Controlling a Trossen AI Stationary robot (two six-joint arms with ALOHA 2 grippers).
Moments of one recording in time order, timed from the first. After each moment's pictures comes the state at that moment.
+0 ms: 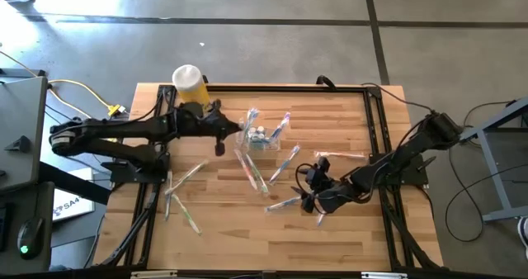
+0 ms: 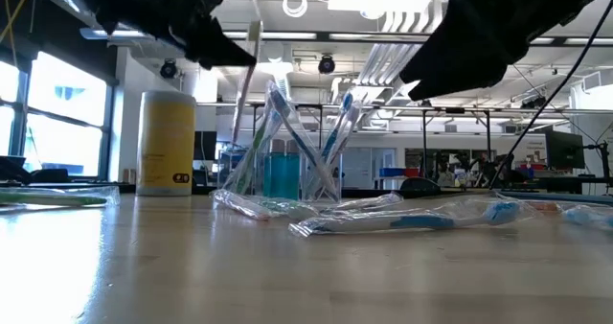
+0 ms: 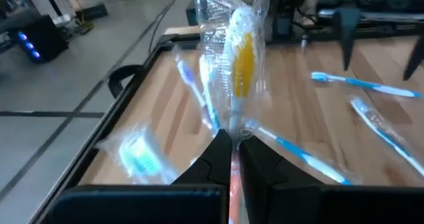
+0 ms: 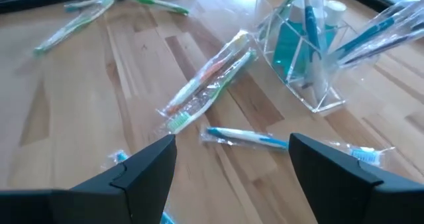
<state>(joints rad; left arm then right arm) 0.27 1.03 0.62 0.16 0.08 0.17 0.52 1.46 0.76 -0.06 0.74 0.66</state>
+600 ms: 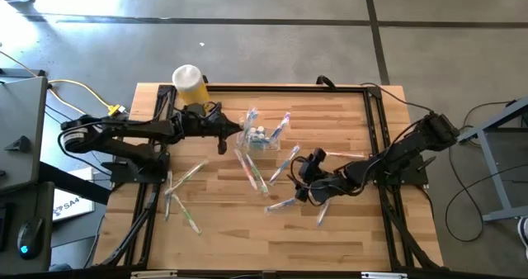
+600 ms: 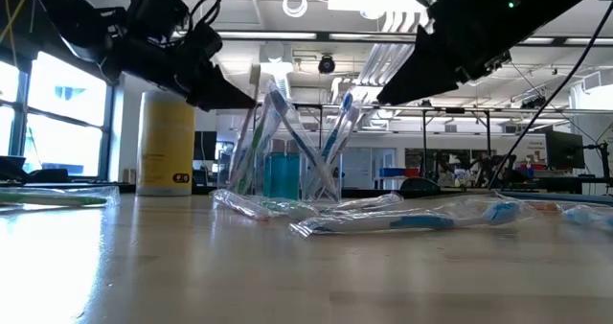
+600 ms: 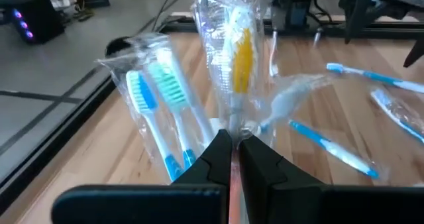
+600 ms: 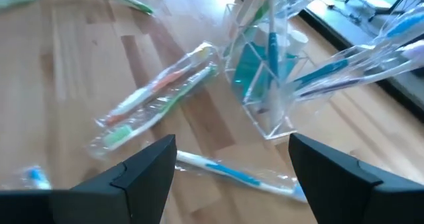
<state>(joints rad) 0.39 1.20 0.44 0.53 0.20 0.10 0.41 1.50 0.76 -0.01 0.78 0.41</state>
